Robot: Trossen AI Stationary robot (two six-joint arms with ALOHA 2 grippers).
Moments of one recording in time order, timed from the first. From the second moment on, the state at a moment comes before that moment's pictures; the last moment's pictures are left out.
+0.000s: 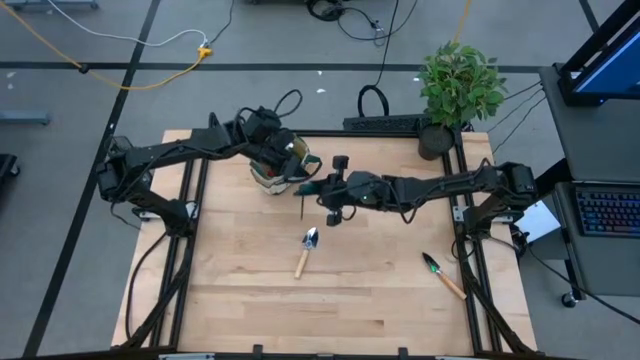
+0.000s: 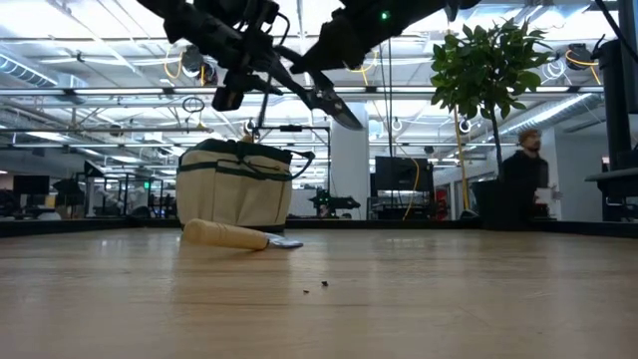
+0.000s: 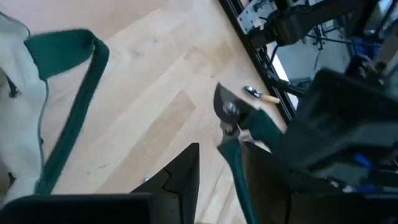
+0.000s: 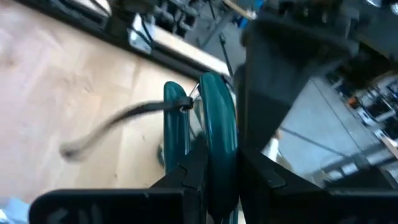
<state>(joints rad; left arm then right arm) 0.47 1.43 1.17 -0.45 0.52 -0.66 0.00 1.61 1.15 0.14 0.33 -0.48</state>
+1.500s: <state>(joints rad) 0.89 1.07 1.17 -0.65 0.47 -0.05 -0.29 1.78 1.15 0.86 0.13 0.13</state>
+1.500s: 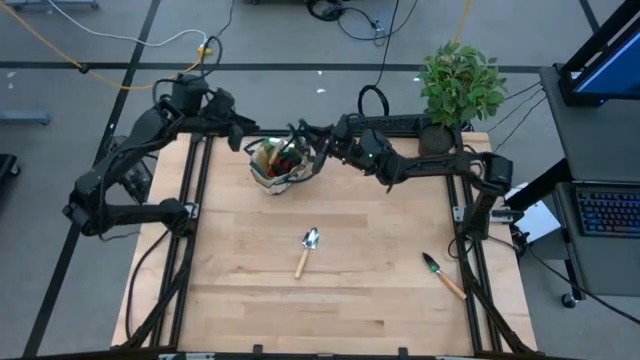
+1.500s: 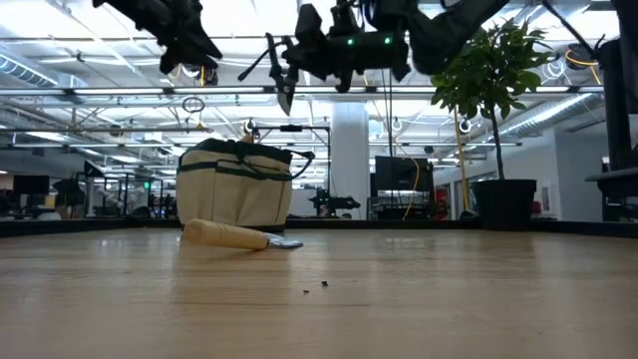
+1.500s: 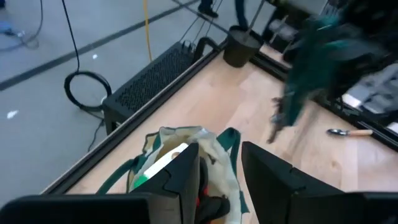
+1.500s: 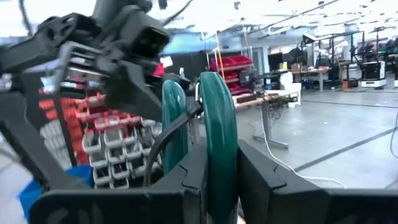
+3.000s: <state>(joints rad) 0.70 0.63 0.86 -0.47 0.29 -0.29 -0.38 1.98 1.25 0.93 0.16 0.09</state>
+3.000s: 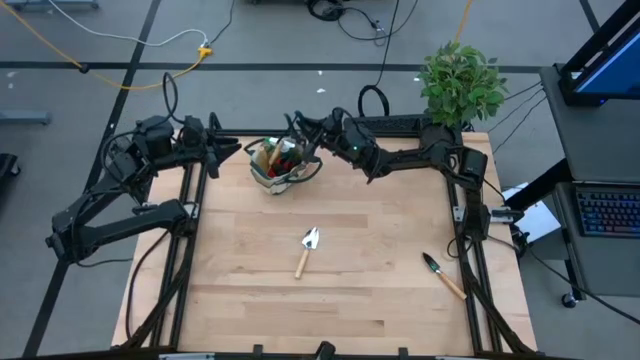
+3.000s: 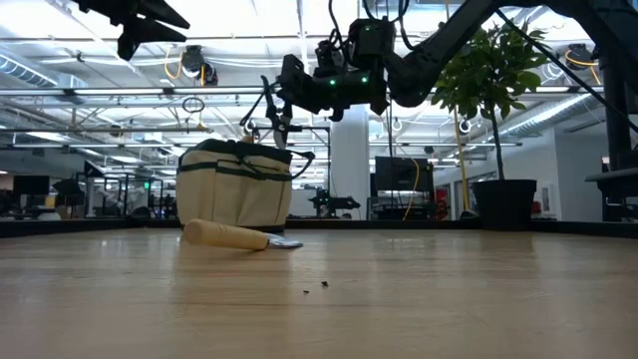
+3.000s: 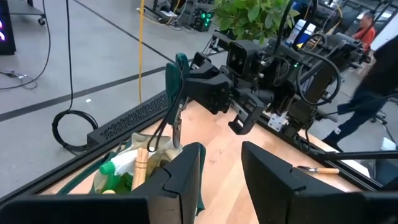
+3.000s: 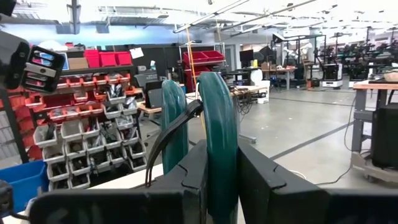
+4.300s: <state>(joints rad) 0.71 0.63 0.86 -0.44 0.29 -0.29 -0.38 2.09 1.25 1.02 0.13 0.14</state>
